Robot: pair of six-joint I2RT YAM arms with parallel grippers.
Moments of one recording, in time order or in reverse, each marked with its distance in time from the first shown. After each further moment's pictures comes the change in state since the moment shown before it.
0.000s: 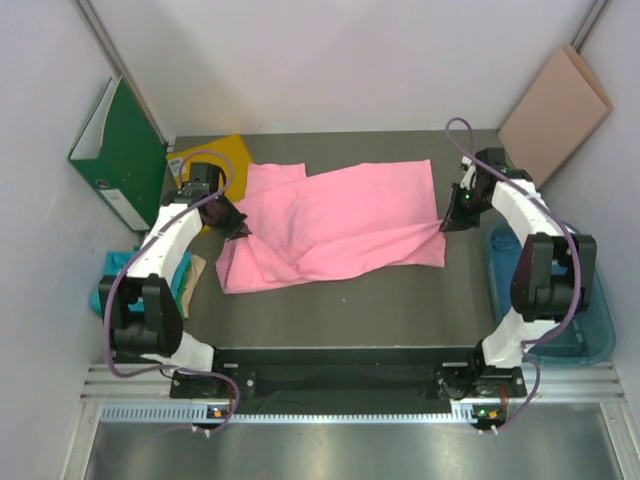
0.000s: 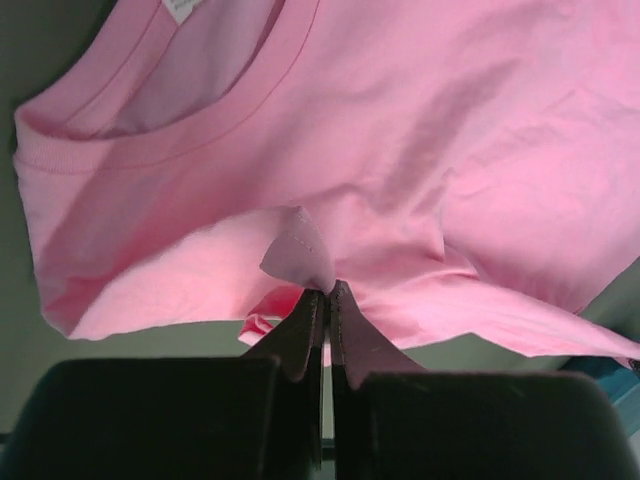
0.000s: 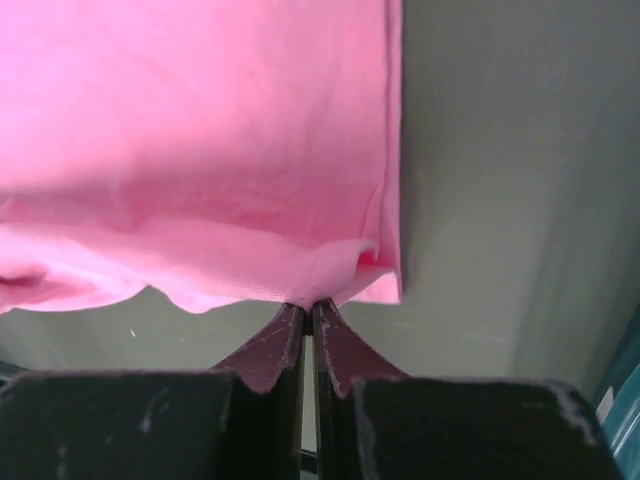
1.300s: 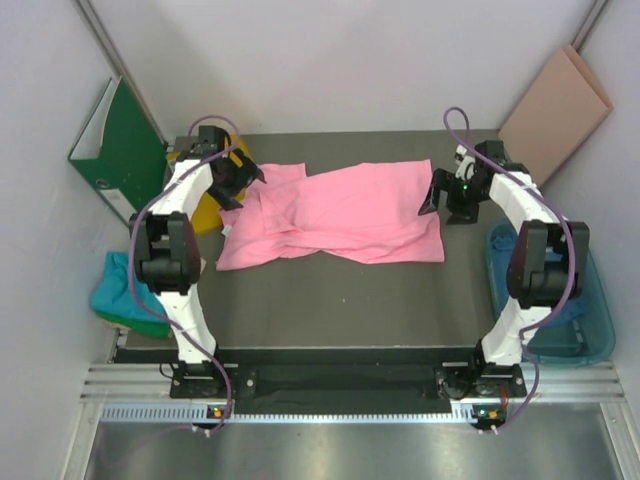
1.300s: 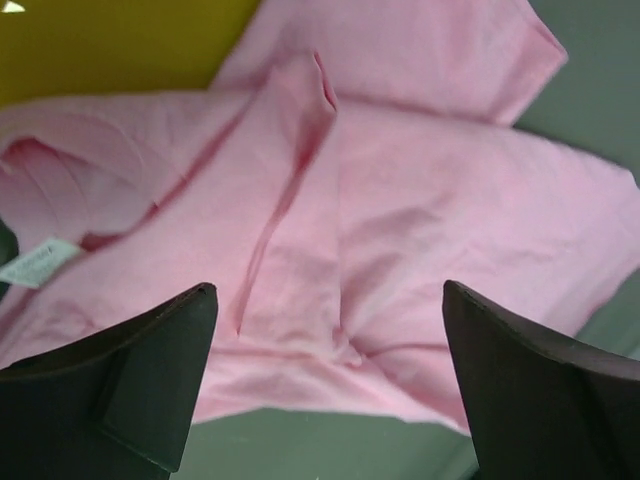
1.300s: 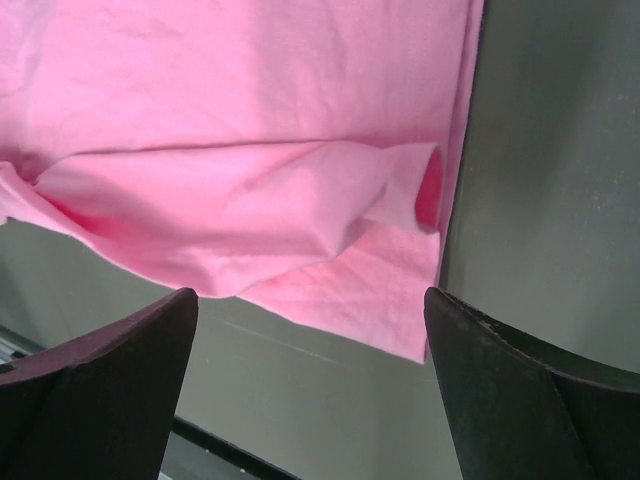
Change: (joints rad) left arm 0.036 0.533 0.515 0.061 0.008 0.009; right arm -0.022 0.151 0.112 0.067 -0.145 -0.043
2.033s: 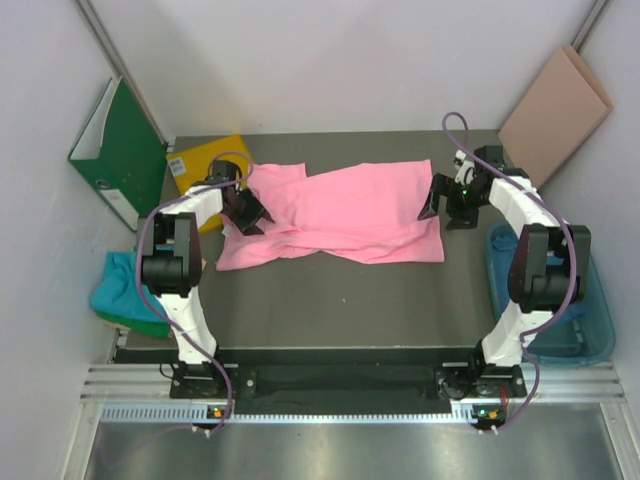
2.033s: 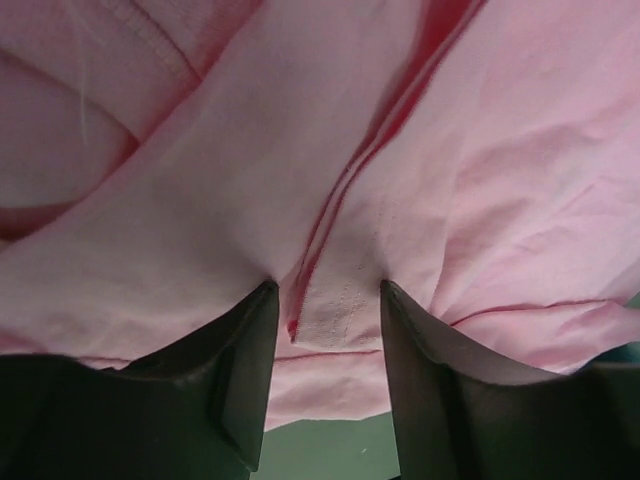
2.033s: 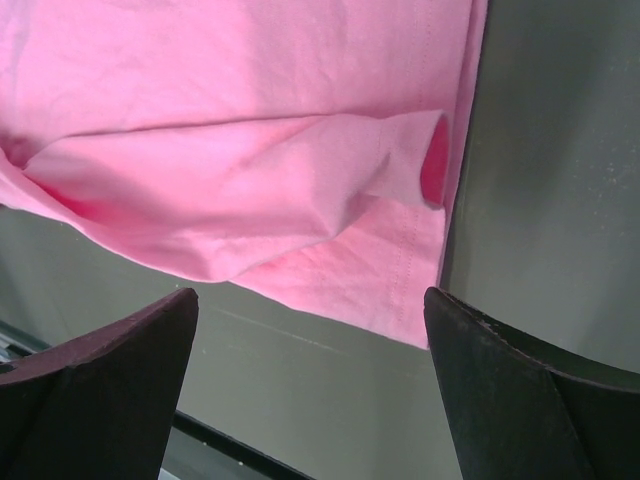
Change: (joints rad) left arm -0.027 -0.061 -0.360 0.204 0.154 0.029; right arm 0.007 -0.049 -0.060 0.016 0.000 0.000
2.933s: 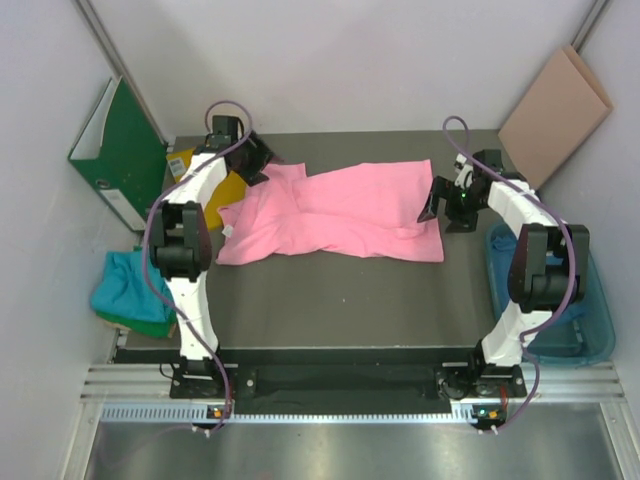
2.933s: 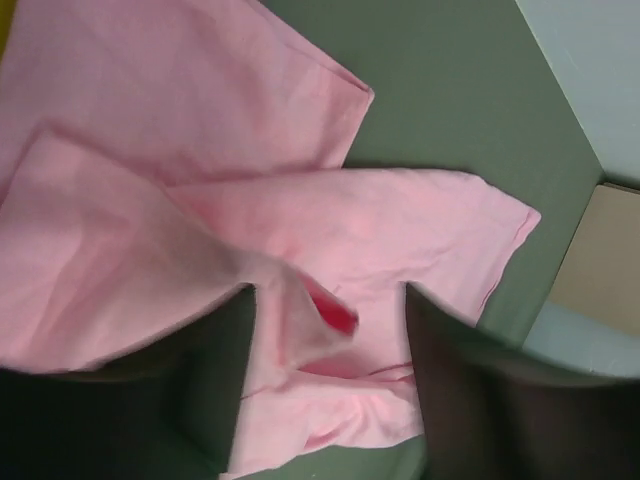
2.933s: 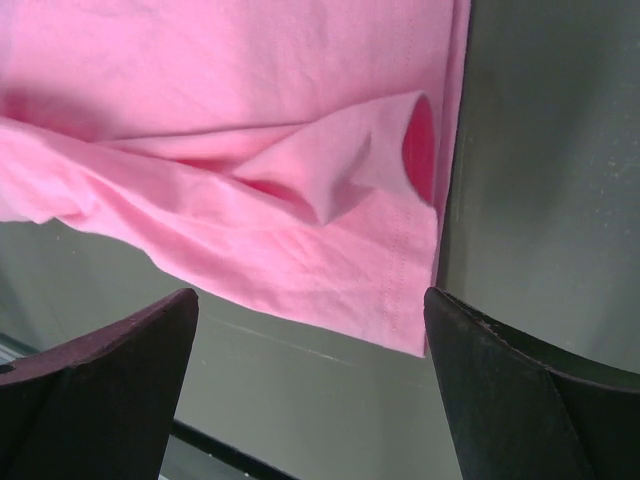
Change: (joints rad) left arm -0.019 0.114 0.410 0.027 0.001 -0.088; right arm 0.000 -0.001 -0.044 0.040 0.013 0.038
